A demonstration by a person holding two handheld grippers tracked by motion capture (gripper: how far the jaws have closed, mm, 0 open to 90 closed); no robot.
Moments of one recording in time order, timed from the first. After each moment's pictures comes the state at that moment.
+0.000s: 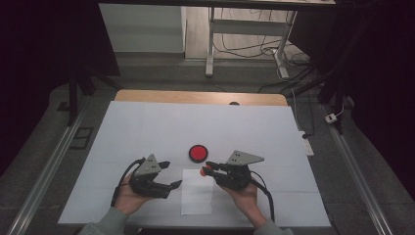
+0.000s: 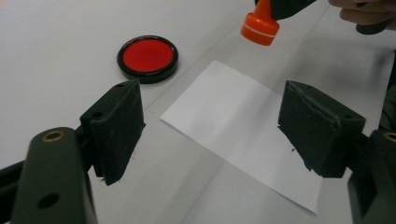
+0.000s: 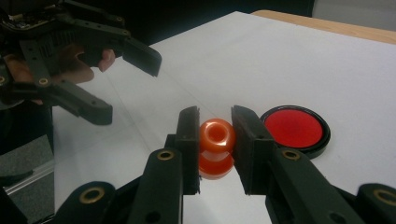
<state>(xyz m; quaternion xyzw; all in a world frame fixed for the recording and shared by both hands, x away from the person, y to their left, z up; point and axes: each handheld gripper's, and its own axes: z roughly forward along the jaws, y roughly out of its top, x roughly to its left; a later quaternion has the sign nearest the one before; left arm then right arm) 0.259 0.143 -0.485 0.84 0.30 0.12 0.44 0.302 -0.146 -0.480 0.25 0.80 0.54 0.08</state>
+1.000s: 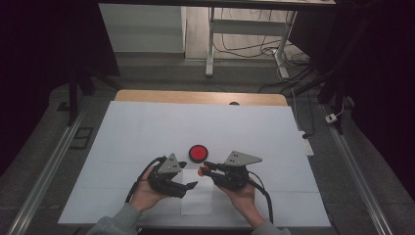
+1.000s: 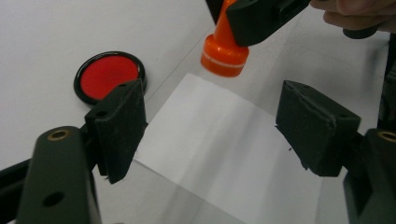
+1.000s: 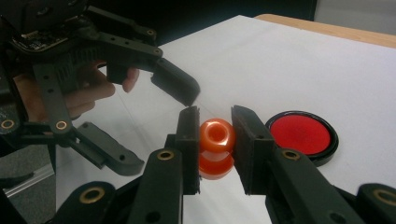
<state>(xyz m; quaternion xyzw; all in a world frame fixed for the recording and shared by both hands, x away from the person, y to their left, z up) 0.274 0.099 -0.482 0.86 0.26 0.11 0.42 0.301 -0.141 -0.481 0.24 0.80 0.55 0.08</state>
